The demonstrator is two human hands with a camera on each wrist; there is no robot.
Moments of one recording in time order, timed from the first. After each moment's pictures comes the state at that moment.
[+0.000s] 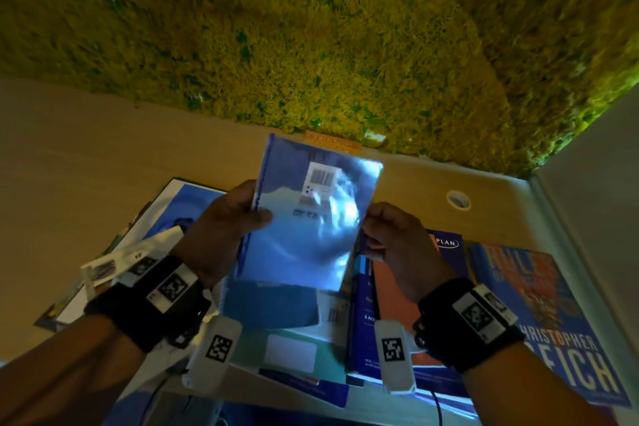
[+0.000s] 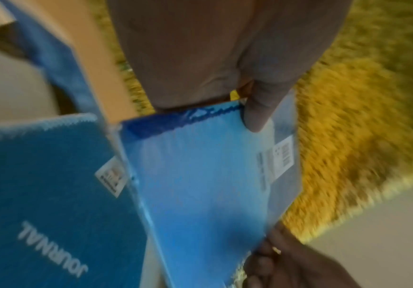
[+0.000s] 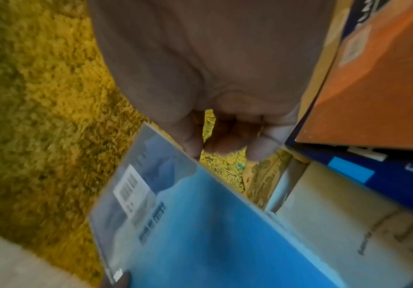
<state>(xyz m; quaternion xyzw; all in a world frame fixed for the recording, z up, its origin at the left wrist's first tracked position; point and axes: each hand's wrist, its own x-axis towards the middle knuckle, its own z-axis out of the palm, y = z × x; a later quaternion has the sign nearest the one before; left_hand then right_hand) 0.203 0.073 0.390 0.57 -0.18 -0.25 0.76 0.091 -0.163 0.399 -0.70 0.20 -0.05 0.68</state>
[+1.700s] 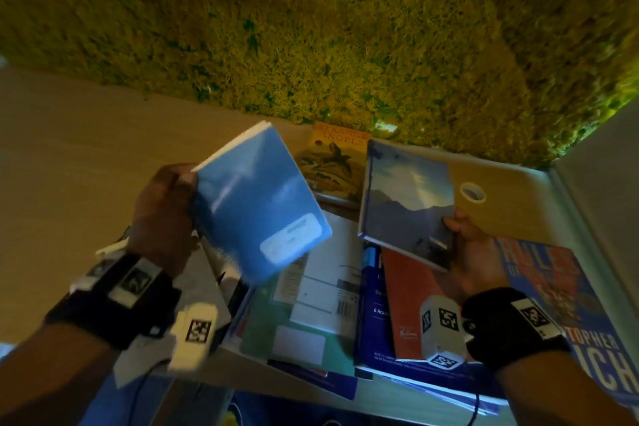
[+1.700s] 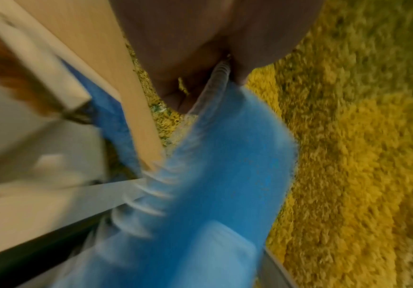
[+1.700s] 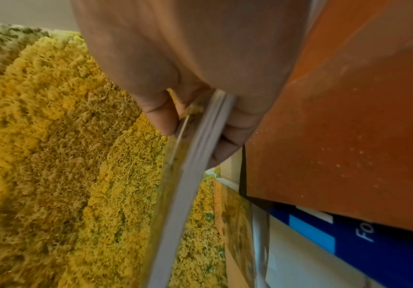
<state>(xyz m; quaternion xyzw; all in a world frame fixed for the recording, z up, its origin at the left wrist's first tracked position) 0.220 0.125 0.378 0.70 -0.03 -0.03 0.71 0.060 -0.252 0.344 -0.41 0.30 -0.14 0.85</state>
